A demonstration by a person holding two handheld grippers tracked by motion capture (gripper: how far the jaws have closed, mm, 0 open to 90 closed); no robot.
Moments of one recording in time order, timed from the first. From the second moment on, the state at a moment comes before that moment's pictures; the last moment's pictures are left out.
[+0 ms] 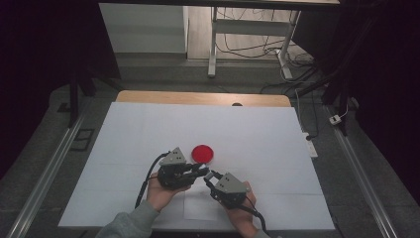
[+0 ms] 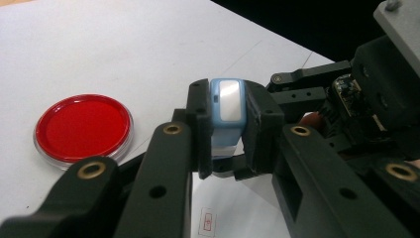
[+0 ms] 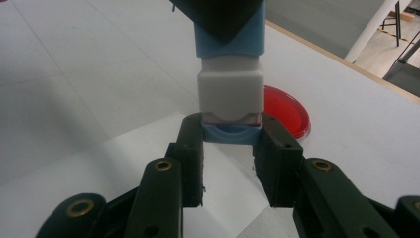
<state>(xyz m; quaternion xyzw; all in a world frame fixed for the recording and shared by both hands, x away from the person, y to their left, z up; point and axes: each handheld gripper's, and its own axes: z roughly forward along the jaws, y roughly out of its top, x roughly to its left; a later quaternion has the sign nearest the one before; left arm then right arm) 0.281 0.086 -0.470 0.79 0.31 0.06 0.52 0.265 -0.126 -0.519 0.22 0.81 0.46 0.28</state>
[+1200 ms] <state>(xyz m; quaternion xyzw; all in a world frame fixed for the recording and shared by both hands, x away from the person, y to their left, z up) 0.280 0.081 -0.474 0.79 0.32 0.06 0.51 0.262 -0.125 -0.520 0.22 0.81 0.45 0.30</state>
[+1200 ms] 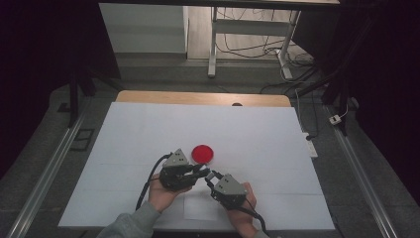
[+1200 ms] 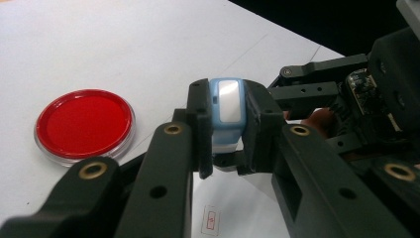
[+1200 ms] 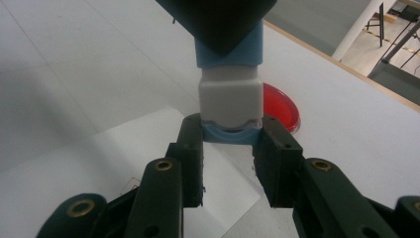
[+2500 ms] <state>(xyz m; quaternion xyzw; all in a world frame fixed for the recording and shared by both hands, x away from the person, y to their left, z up) 0.285 0.080 -0.482 0.80 0.32 0.04 0.50 0.269 -0.127 -0.524 0.21 0.84 0.44 0.26</state>
